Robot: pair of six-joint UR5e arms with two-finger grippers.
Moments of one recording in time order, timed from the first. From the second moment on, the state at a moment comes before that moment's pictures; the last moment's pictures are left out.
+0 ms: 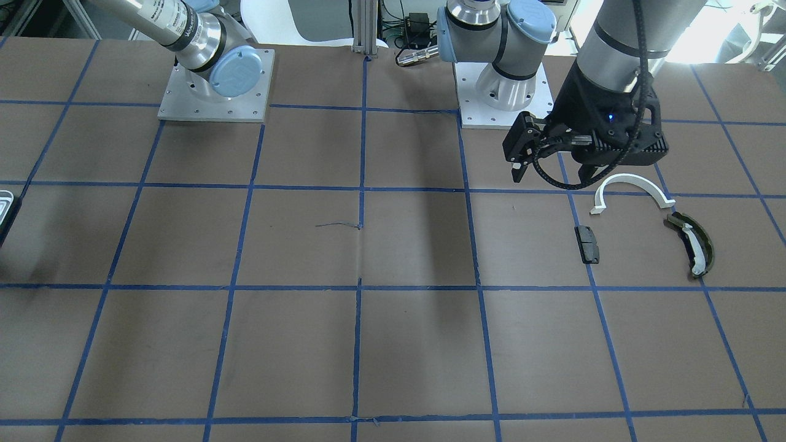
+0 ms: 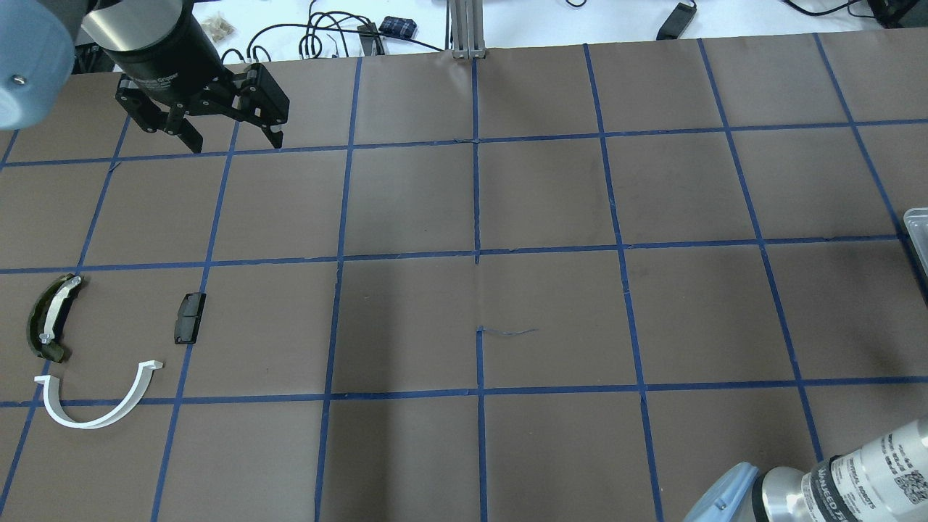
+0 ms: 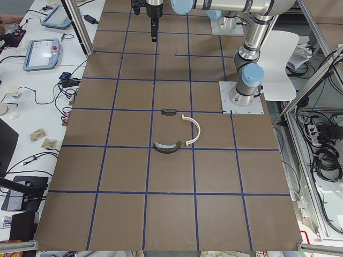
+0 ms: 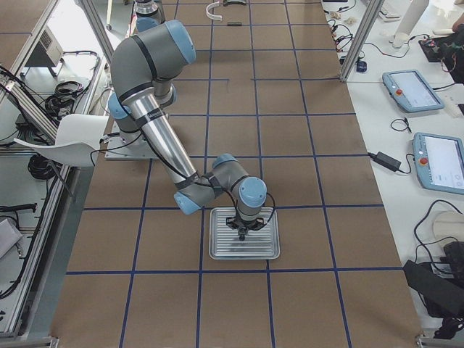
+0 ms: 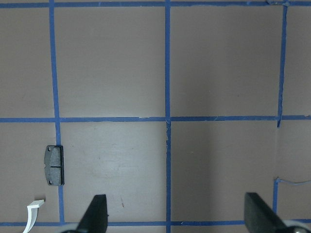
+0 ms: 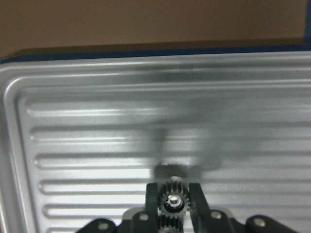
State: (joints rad) left arm -1.55 -1.63 -1.48 -1.56 1.56 0.02; right arm 0.64 -1.02 1.68 -2.26 -1.64 -2.47
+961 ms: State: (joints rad) left arm -1.54 -1.62 -1.48 -1.56 1.57 0.03; right arm 1.01 -1.27 1.67 -2.04 -1.57 -1.65
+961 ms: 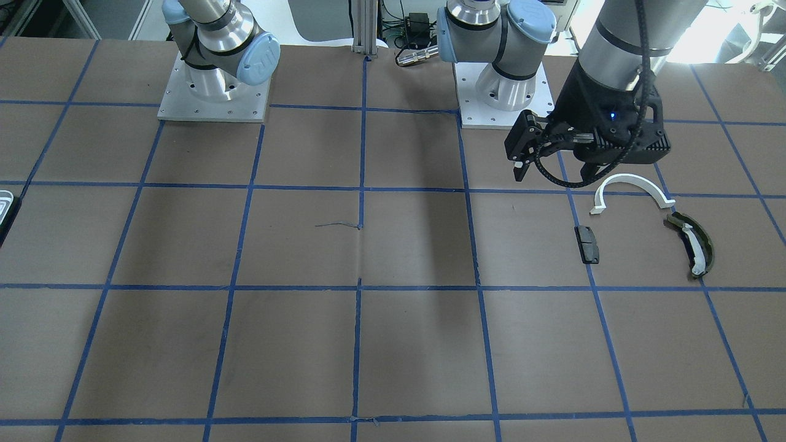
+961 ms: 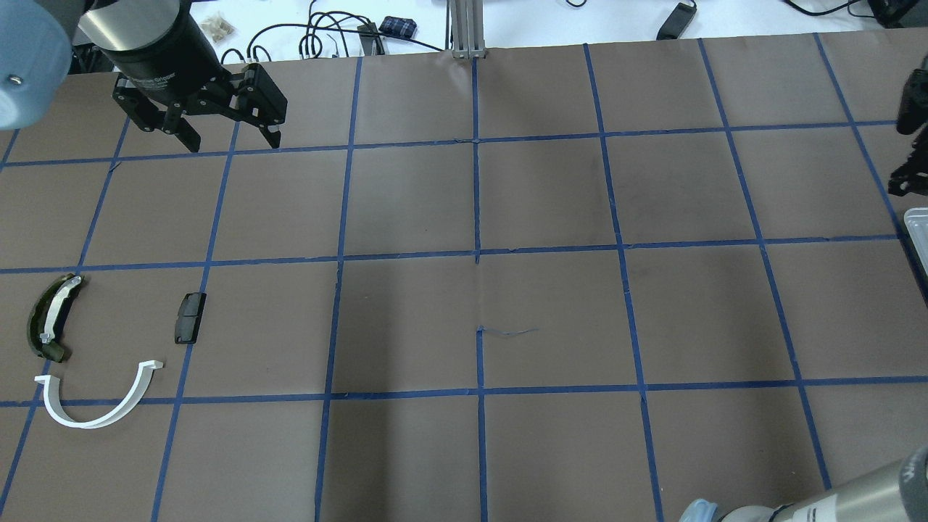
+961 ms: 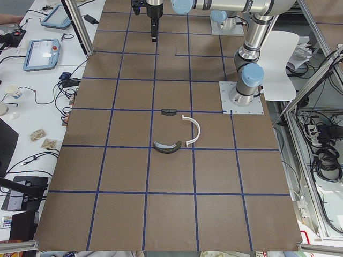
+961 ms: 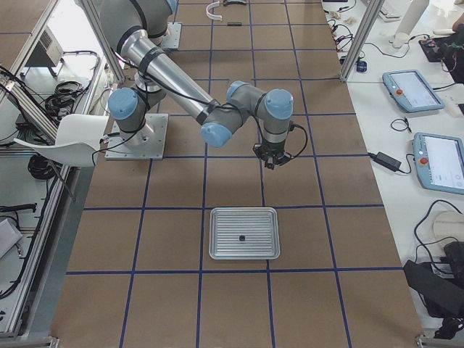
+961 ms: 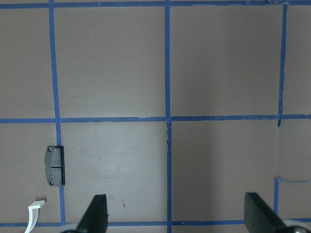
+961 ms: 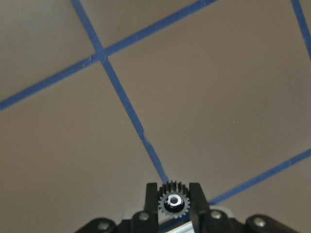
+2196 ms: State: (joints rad) left arm -1.47 -1.62 -1.58 -1.50 1.55 0.13; right arm 1.85 -1.14 1.71 -2.20 -1.46 -0.20
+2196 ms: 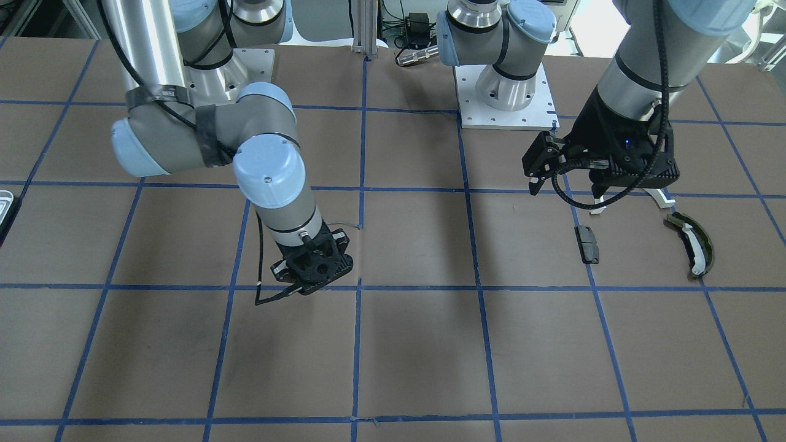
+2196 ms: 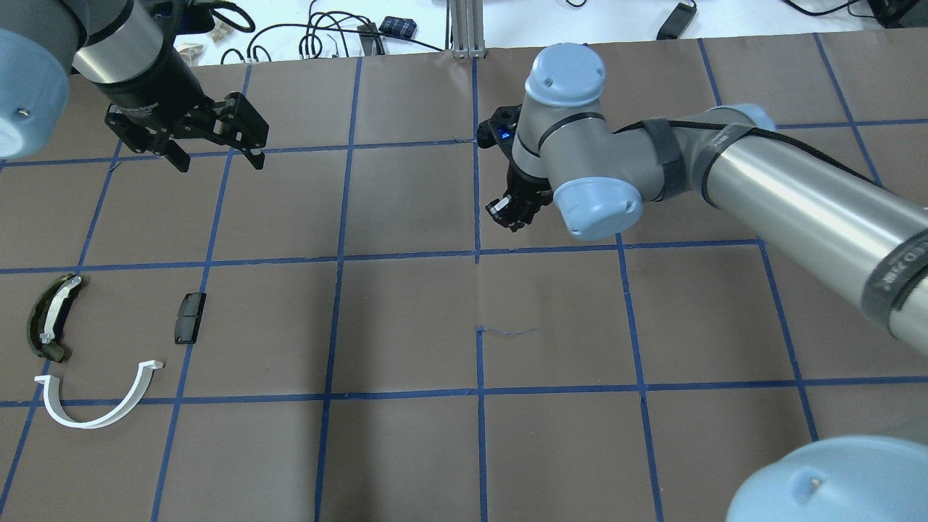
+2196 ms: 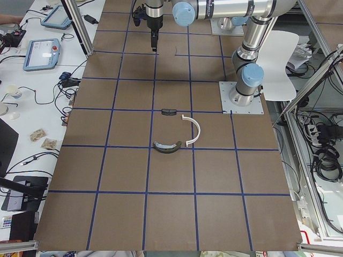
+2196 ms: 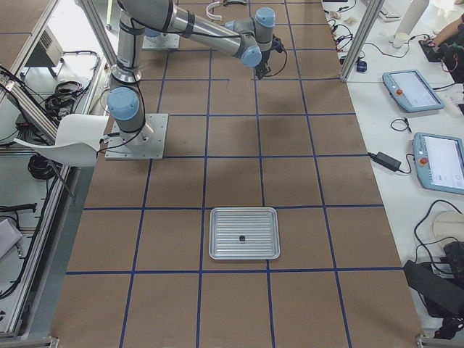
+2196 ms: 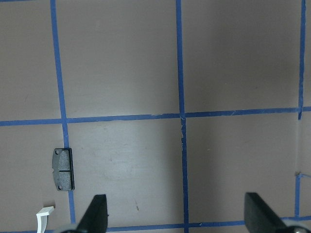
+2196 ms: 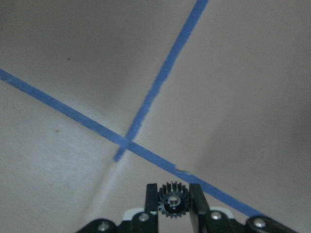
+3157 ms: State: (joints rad) left arm -1.47 -1.67 -1.67 -1.38 1.54 0.10; right arm 1.73 -1.21 1.70 -2.18 -1.55 -0.19
